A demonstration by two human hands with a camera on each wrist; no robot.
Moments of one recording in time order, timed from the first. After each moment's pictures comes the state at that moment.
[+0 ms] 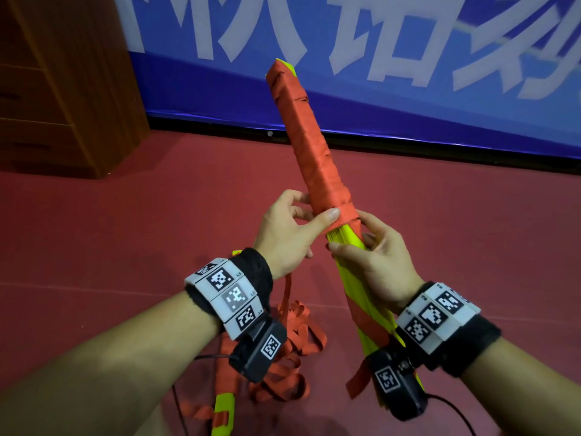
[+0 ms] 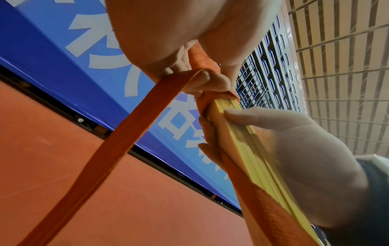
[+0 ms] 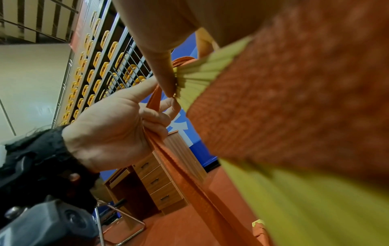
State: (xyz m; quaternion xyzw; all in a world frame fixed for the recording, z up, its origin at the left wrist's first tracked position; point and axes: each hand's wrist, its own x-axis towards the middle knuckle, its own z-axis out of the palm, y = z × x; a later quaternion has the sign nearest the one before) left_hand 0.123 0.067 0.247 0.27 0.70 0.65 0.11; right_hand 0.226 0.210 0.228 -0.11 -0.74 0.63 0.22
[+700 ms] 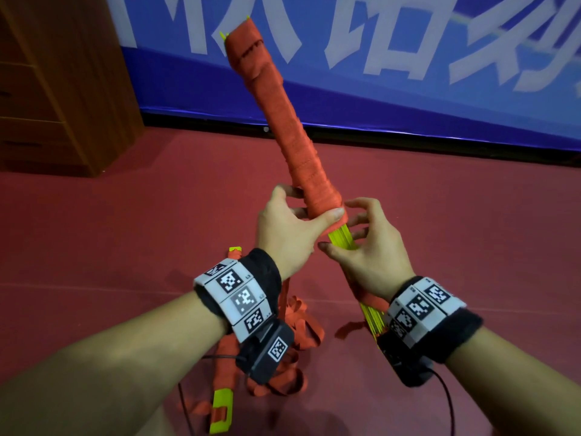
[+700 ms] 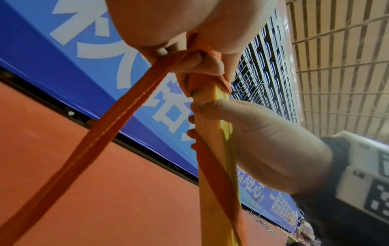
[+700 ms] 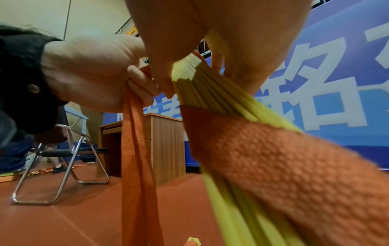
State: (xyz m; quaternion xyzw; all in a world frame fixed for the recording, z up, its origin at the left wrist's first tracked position) left_hand 0.136 0.081 0.244 0.22 0.68 0.69 0.07; right_hand 0.227 0.213 0.229 -0.16 -0.89 0.35 0.26
